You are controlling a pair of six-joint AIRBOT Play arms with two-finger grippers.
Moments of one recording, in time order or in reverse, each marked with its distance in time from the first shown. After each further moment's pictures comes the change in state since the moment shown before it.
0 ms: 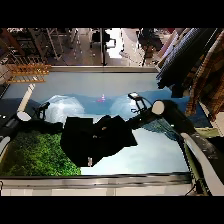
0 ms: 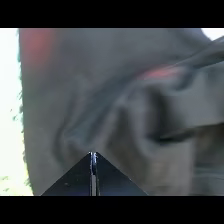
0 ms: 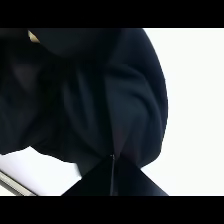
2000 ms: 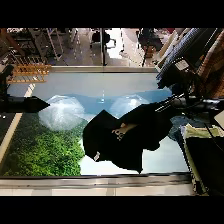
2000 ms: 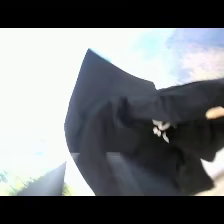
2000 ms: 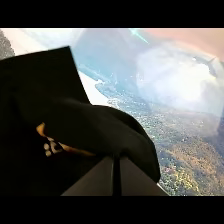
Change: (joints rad) left arm 0.114 0.249 0.291 -0.199 -0.296 0.072; right arm 0.004 0.441 0.065 -0.268 -0.005 -0.051
